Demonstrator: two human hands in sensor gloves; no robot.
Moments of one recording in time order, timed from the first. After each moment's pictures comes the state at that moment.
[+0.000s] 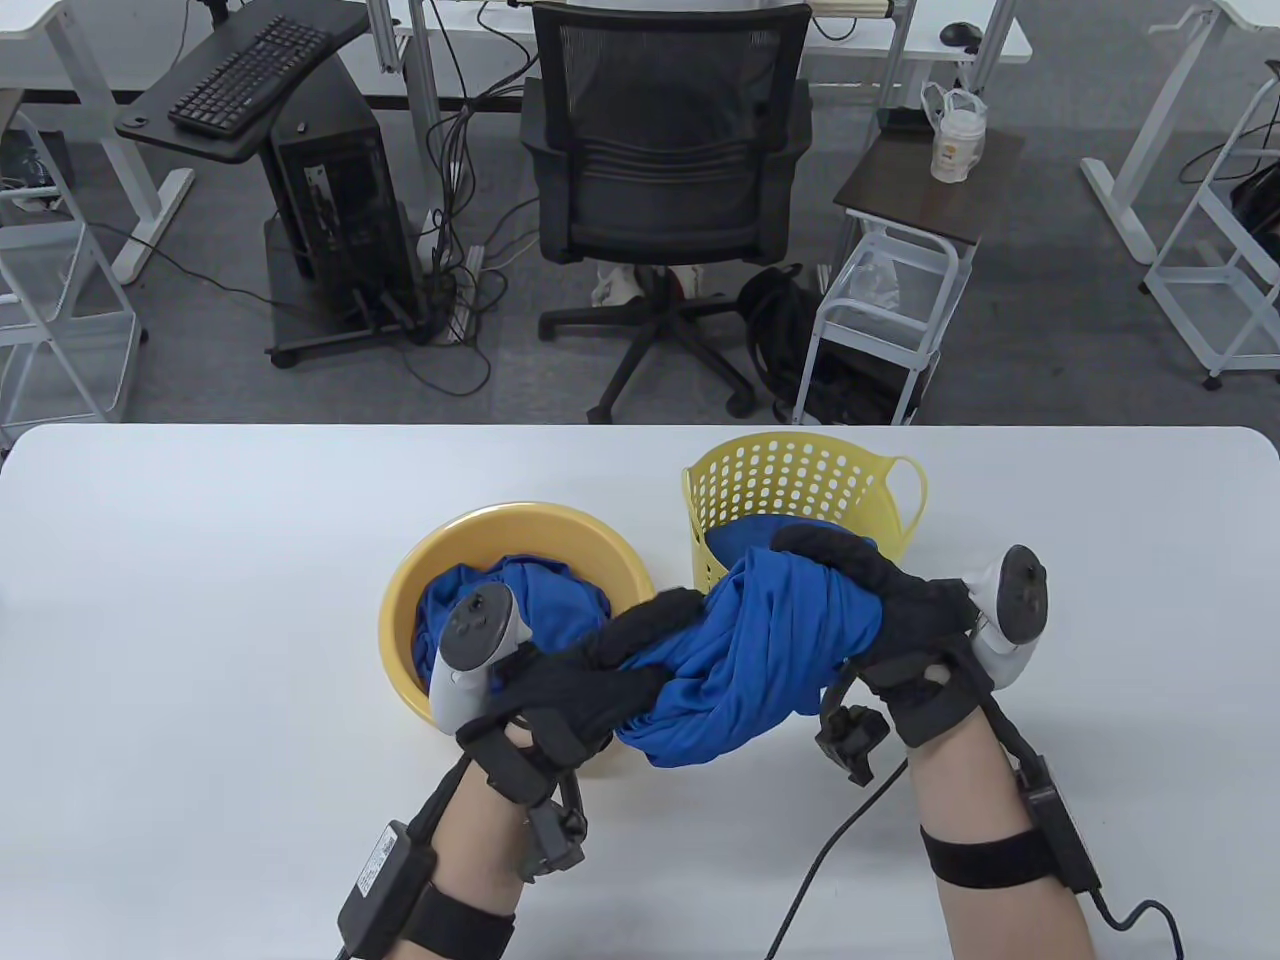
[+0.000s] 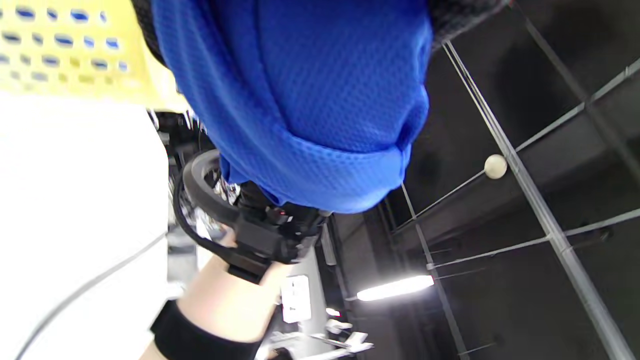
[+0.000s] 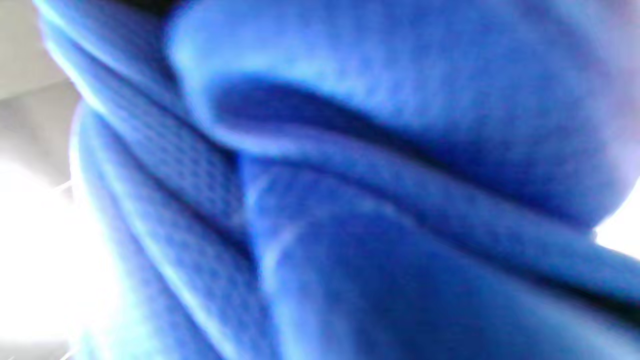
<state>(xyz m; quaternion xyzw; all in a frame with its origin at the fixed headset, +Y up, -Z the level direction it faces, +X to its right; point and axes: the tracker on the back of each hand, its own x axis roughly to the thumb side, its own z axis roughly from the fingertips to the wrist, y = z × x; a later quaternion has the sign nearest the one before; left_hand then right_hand) -0.097 -0.632 -0.322 -0.18 -0.36 0.64 0.65 0.195 -0.604 -0.370 0.27 0.00 0.65 0.71</state>
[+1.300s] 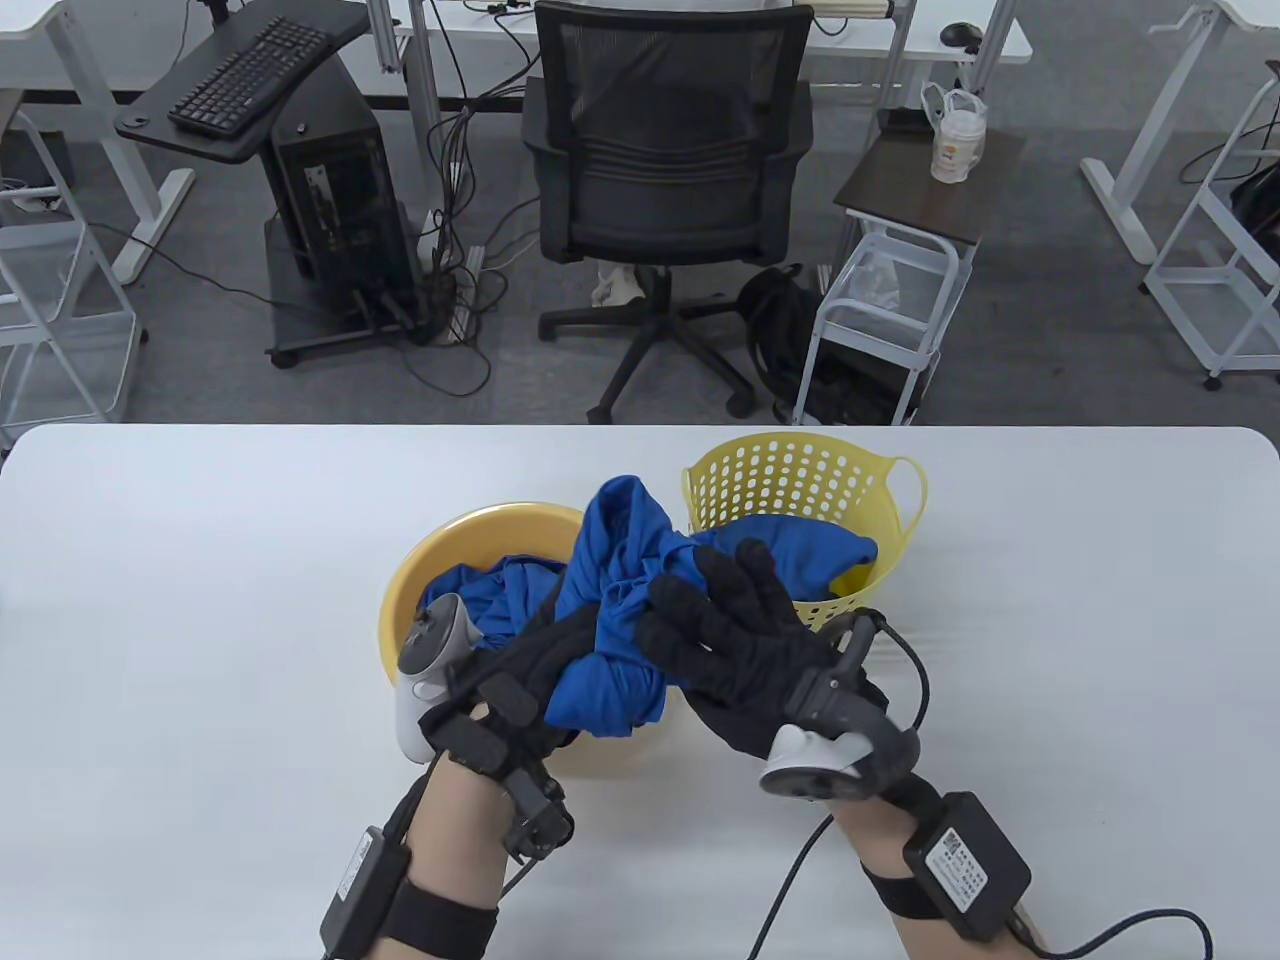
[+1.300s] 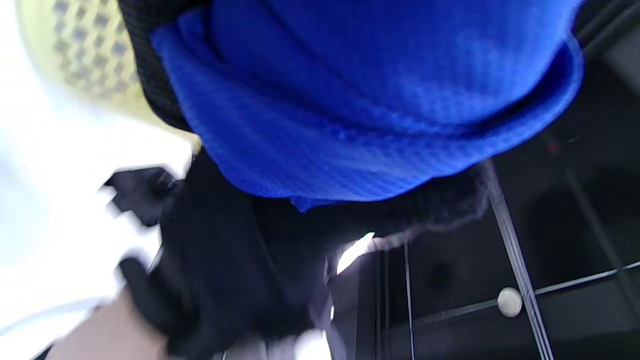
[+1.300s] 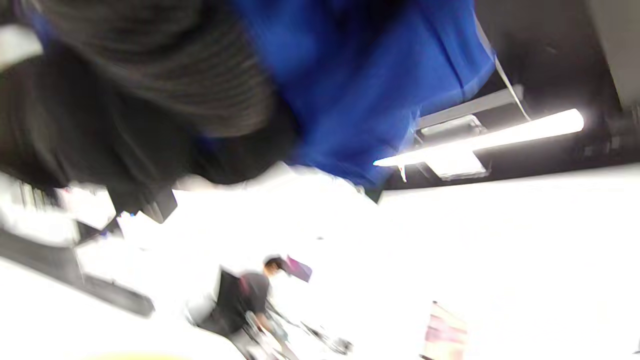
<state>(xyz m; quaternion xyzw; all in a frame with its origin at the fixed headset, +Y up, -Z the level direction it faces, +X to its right) -0.123 -0.667 -0.331 -0.29 -0.22 0.76 0.54 0.093 -0.605 -0.296 0.44 -0.41 0.80 -0.04</state>
